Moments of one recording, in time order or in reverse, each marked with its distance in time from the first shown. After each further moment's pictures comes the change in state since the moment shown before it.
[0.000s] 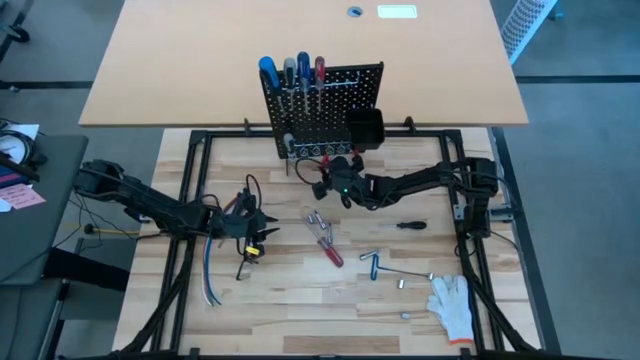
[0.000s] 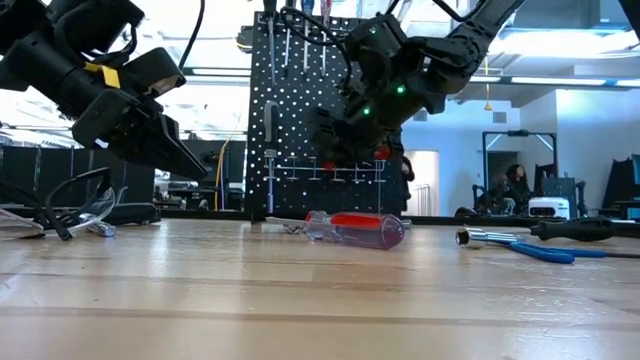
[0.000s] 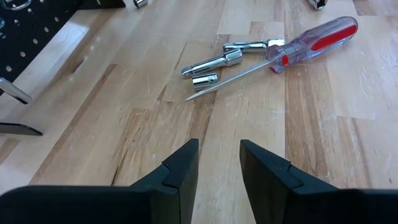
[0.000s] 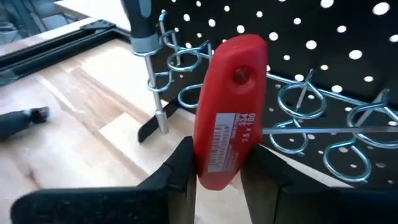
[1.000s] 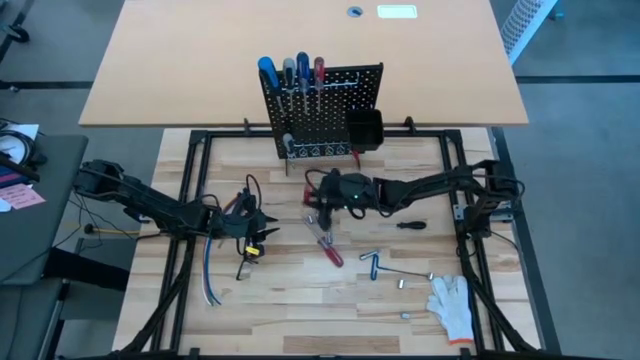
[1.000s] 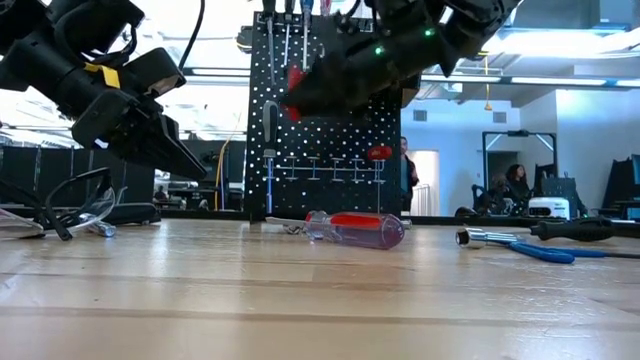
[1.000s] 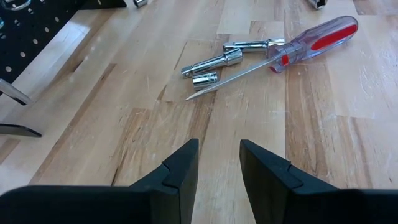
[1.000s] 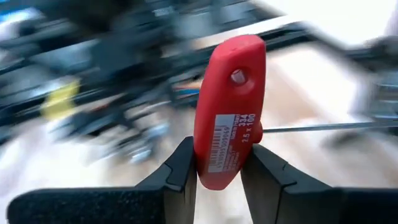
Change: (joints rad) left arm 0.000 0.000 0.000 -0.001 0.000 0.000; right arm 0.091 -0.132 0.000 0.012 -0.581 -0.143
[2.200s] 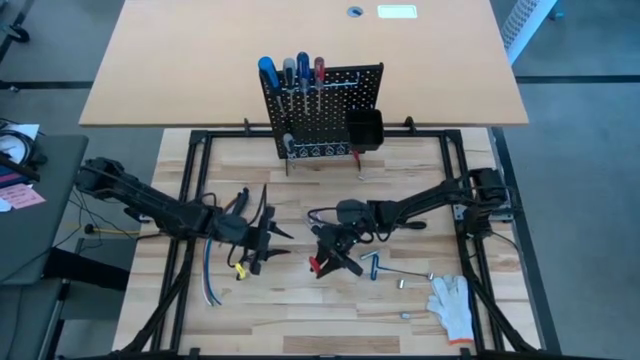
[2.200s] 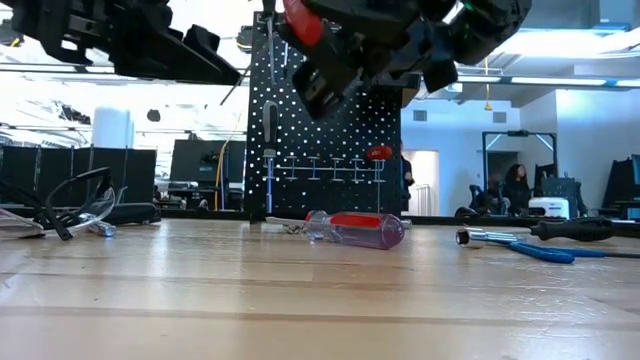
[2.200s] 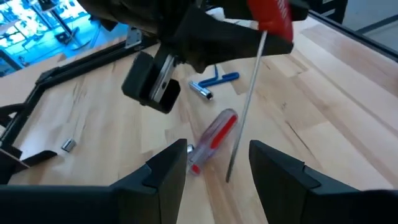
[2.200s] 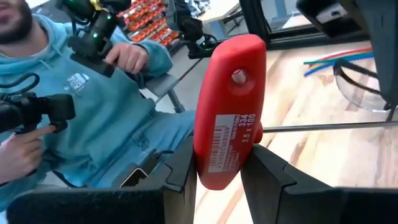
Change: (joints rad) left arm -0.076 0.000 0.198 0.024 0.237 0.401; right arm 0.140 0.105 -0.002 0.160 -0.786 0.012
